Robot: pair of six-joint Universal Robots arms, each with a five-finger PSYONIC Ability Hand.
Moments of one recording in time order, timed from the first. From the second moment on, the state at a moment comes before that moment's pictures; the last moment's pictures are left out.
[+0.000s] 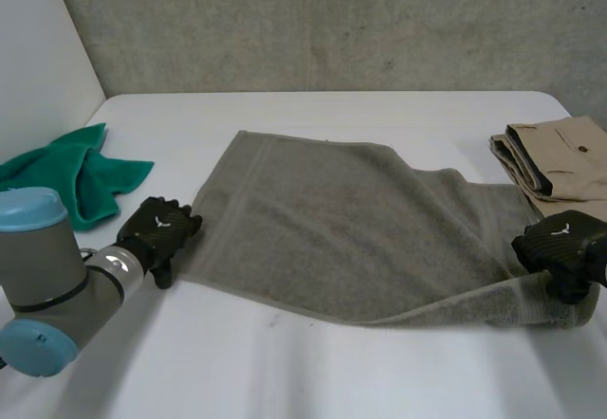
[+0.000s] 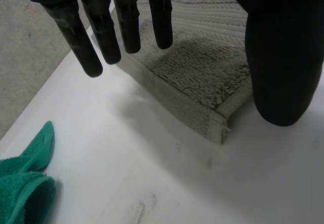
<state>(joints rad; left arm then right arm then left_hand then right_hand) 4.52 -2.09 -1.76 3.45 -1.31 3.86 1.50 -1.35 1.73 0.36 1.22 2.21 0.39 0.39 0.39 0.39 0.22 0.99 1.18 1.18 1.19 1.00</state>
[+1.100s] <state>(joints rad) 4.49 -2.00 -1.72 3.33 -1.38 3.76 1.50 -1.35 1.79 0.28 1.22 2.26 1.15 1.20 1.19 1.20 0.97 0.99 1.18 1.18 1.19 1.00</state>
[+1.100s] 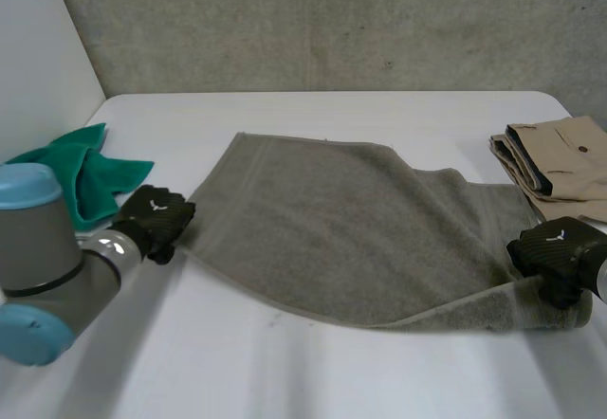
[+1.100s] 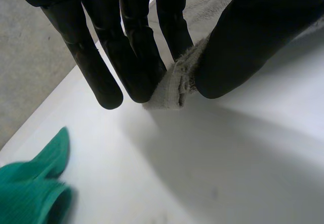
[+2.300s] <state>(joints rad) 4.36 -2.60 -0.86 3.47 -1.66 3.89 1.72 -0.65 0.86 0.04 1.47 2.29 1.15 1.20 1.19 1.20 0.97 0.99 1.18 1.18 1.19 1.00</state>
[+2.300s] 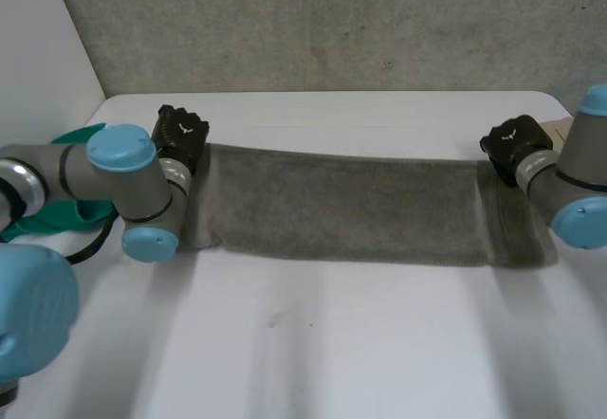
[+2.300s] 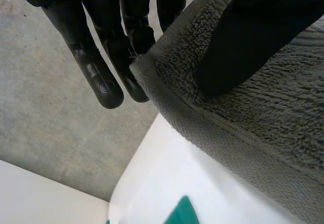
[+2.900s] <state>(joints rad) 4.29 -2.18 -1.45 3.65 -1.65 3.81 1.65 -1.04 1.27 0.15 1.41 2.57 0.19 0.20 0.21 0.21 0.05 0.20 0.22 0.22 0.24 0.06</state>
